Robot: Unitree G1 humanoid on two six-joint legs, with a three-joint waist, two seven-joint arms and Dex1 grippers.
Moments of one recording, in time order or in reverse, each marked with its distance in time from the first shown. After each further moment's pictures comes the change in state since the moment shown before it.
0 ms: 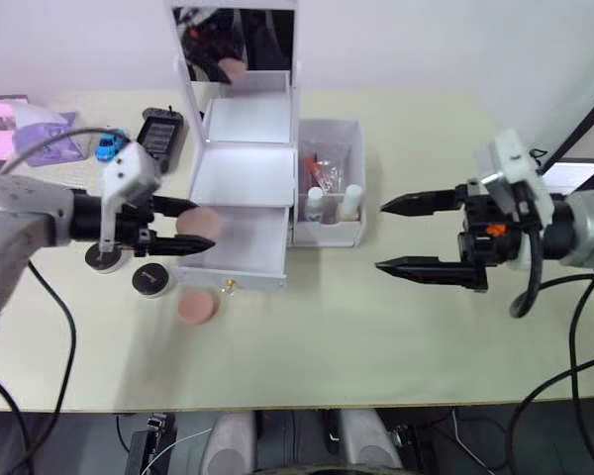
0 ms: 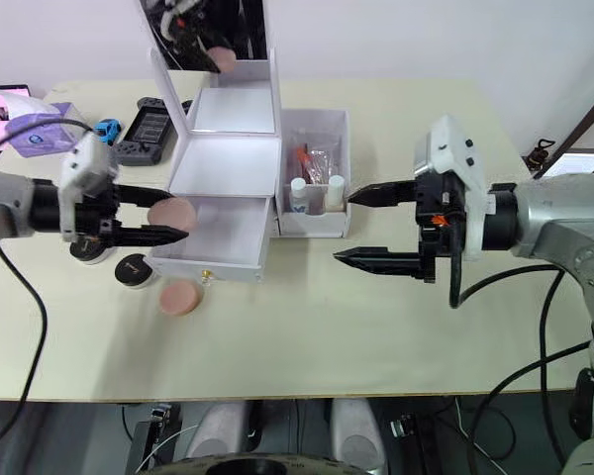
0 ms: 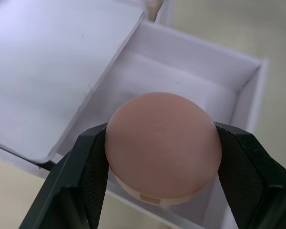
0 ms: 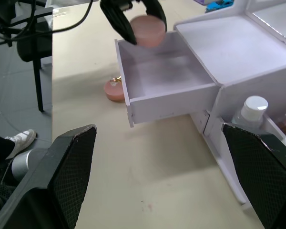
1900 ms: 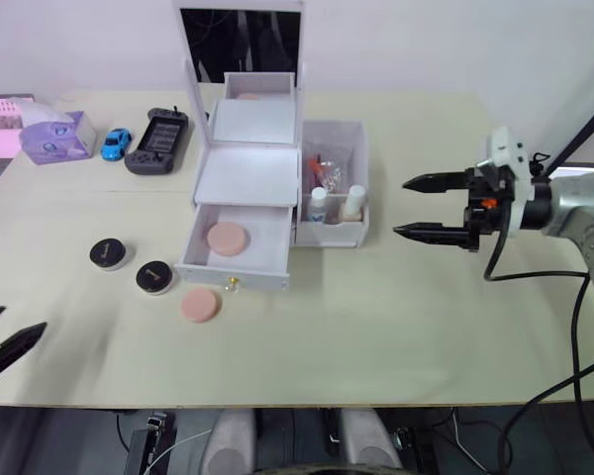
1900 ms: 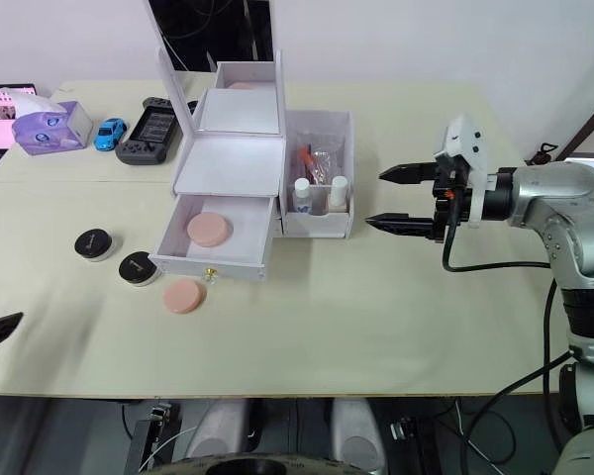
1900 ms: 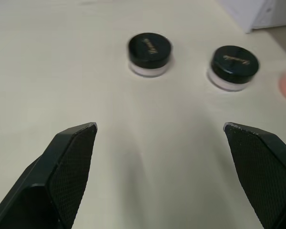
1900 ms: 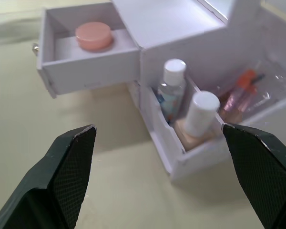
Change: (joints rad) left arm 0.991 -0.285 1.049 0.154 0.073 -0.260 0.021; right arm -0.079 0.032 0.241 0.540 -0.393 -0.516 0.255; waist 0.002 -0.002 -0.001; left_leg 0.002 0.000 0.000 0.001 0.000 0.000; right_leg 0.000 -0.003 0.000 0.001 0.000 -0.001
